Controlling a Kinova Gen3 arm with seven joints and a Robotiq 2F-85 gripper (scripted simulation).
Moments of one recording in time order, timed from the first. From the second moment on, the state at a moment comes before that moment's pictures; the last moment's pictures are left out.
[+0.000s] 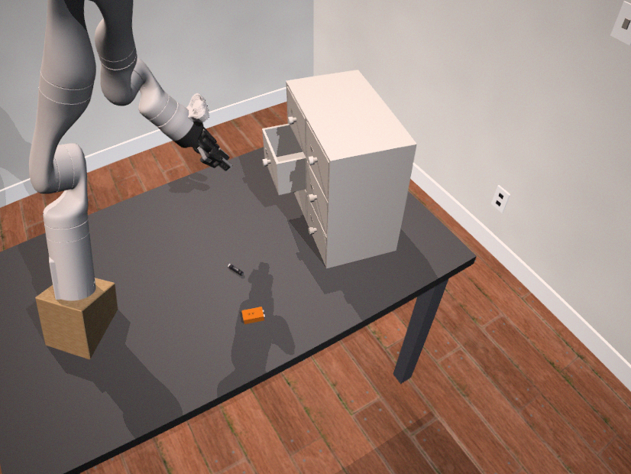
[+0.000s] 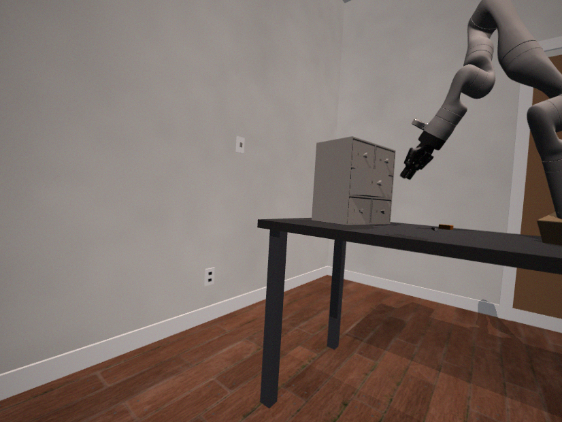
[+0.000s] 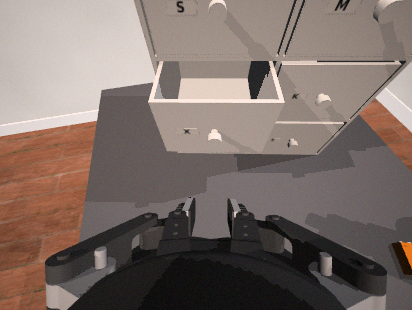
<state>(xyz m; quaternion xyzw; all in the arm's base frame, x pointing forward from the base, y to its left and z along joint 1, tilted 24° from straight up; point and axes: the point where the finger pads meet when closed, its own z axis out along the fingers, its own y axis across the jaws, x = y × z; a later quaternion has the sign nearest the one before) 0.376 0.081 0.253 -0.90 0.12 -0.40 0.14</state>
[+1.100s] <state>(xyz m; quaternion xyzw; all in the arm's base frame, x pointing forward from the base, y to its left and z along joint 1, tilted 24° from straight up) 0.371 0.079 0.253 -0.90 0.12 -0.40 0.13</state>
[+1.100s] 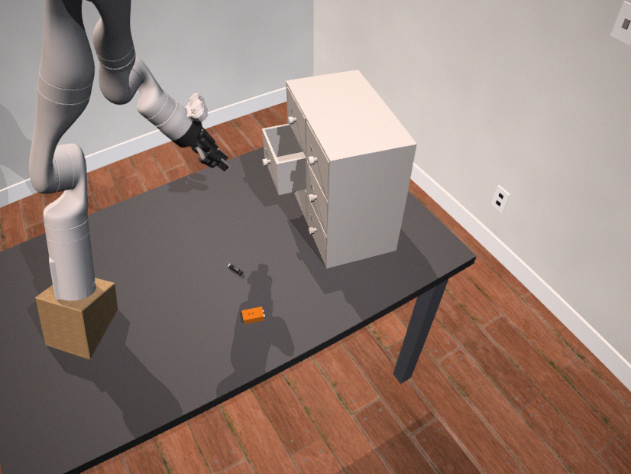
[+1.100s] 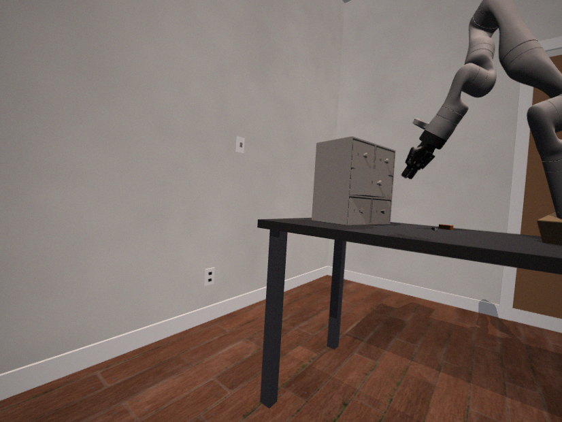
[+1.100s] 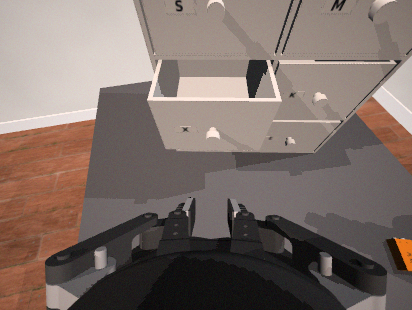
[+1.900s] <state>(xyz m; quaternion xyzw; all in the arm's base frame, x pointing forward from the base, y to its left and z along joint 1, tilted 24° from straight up) 0.367 0.082 0.255 -0.90 0.11 -0.39 0.14</state>
